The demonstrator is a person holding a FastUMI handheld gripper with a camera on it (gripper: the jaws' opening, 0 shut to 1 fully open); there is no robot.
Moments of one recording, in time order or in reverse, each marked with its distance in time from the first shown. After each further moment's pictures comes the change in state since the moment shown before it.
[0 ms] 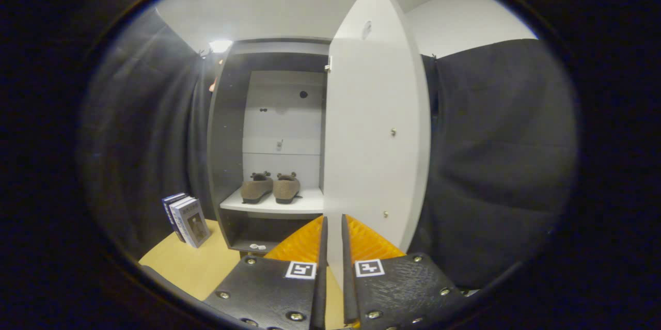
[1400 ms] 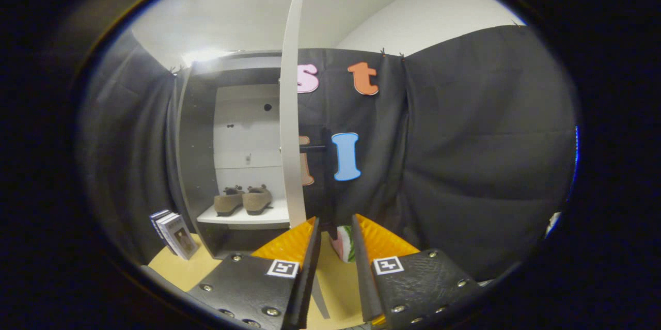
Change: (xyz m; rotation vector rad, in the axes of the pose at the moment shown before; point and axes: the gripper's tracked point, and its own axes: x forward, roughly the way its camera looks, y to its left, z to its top) arm -0.010 -0.034 -0.006 0.103 -0.039 -0.035
